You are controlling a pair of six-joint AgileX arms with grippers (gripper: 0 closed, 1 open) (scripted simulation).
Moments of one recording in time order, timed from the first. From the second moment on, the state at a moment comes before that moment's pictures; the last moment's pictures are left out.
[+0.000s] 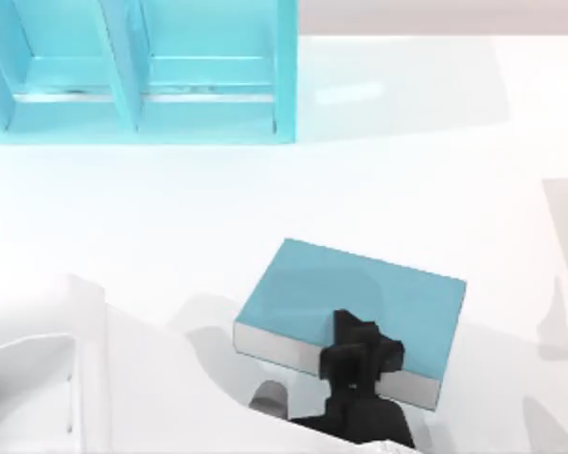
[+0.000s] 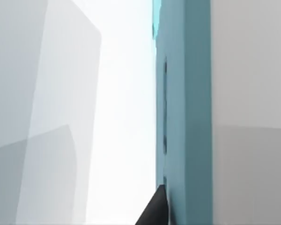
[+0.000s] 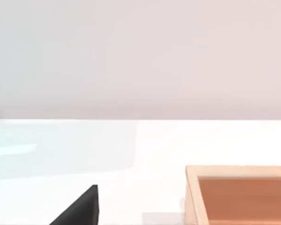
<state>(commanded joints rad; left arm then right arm) -1.40 2.00 1.06 -0.42 -1.30 -2.88 0.00 0.00 0.00 0.00 0.00 0.00</state>
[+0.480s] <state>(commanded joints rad) -1.40 2.00 1.06 -0.42 -1.30 -2.88 0.00 0.00 0.00 0.00 0.00 0.00</state>
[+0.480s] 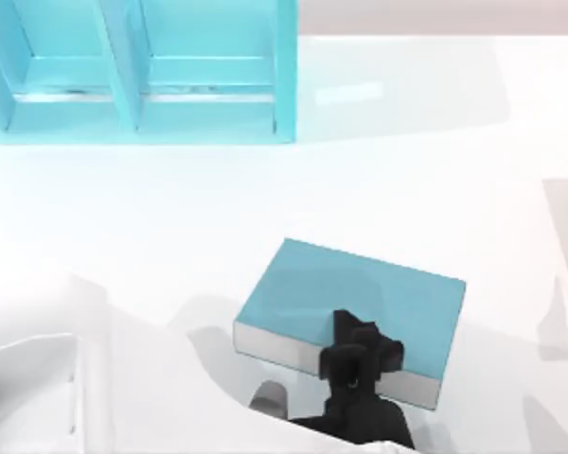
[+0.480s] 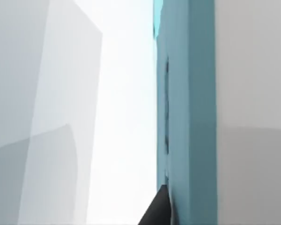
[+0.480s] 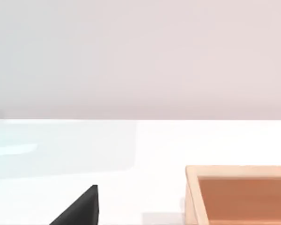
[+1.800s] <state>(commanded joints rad) -1.47 2.04 1.13 -0.58 -1.28 -3.05 0.00 0.00 0.00 0.00 0.00 0.00</state>
